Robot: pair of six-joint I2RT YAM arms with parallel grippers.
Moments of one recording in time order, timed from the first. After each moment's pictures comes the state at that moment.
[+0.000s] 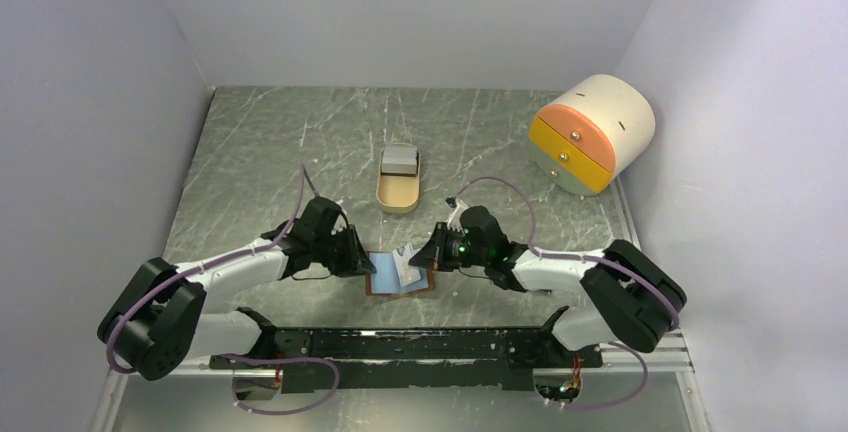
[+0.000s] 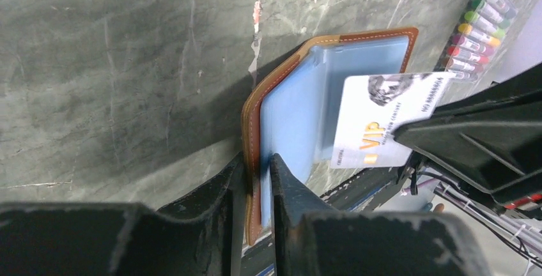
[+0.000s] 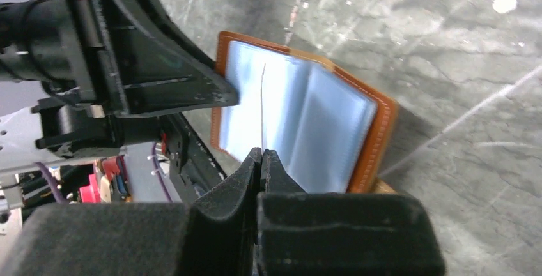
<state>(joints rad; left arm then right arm) -0.58 1.24 0.46 -0.14 0.33 -0.87 0.77 1.36 0.41 0.43 -0.36 0.86</state>
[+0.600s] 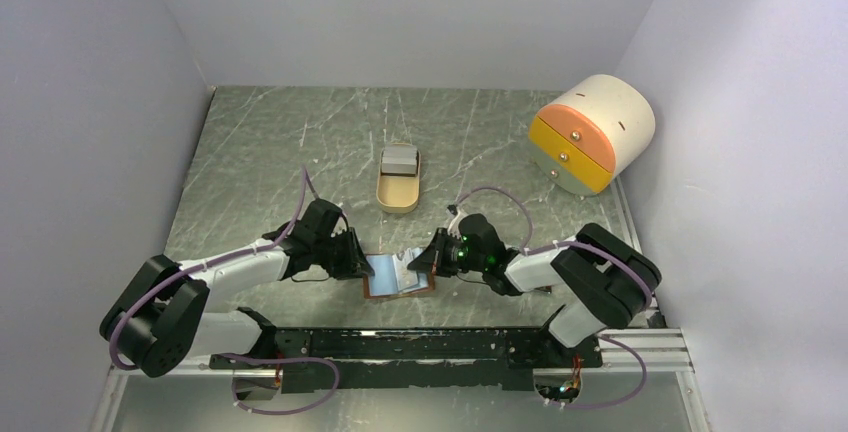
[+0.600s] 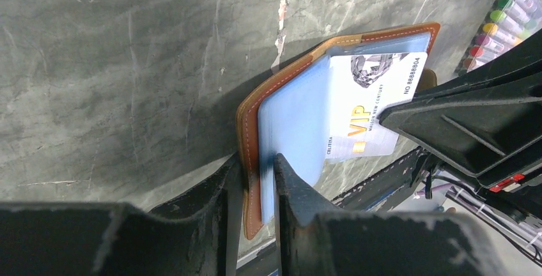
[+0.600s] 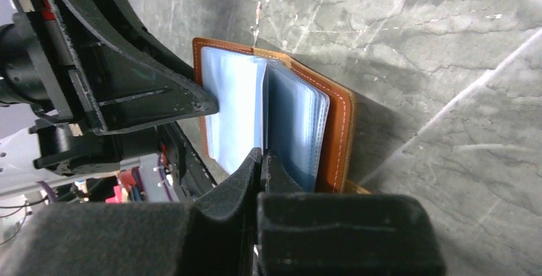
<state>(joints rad) -0.58 1.26 0.45 -0.14 0.31 -0.85 0.77 1.53 0.34 0.65 -0.35 0.97</state>
